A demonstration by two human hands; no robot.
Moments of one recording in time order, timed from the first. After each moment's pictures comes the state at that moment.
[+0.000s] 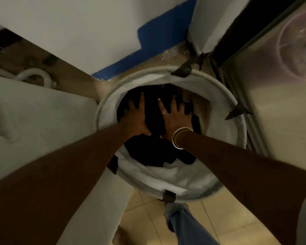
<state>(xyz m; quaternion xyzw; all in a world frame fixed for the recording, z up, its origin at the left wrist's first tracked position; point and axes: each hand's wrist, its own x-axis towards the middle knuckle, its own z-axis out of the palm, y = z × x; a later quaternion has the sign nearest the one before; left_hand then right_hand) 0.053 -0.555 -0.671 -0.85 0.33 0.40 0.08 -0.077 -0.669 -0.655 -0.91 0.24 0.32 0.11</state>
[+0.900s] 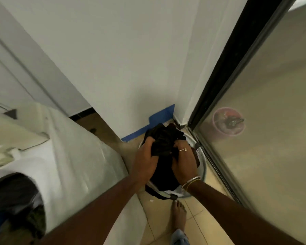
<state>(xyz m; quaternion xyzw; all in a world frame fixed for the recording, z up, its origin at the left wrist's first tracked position) -0.011 -0.493 -0.241 -0.79 0.30 0.29 -0.45 -0.126 -0.597 -0.277 -0.82 0.33 -0.25 0.40</state>
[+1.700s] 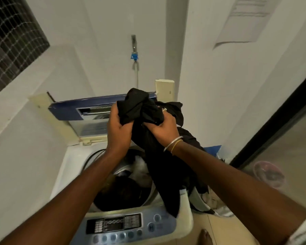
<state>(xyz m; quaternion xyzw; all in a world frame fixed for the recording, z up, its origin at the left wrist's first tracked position) 0.045 -0.151 0.125 -0.69 0.17 -0.03 -0.70 0.020 -0.296 0.095 -0.78 0.07 -0.25 0.57</state>
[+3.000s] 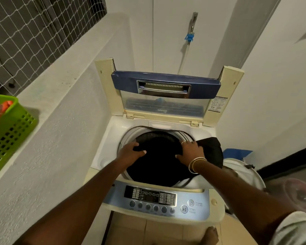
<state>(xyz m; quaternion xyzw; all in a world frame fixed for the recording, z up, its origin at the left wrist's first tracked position) 0.057 0.035 -0.051 -0.88 -0.06 0.25 -0.40 0.019 -0.238 -0.054 -0.98 0.07 0.16 0.11</state>
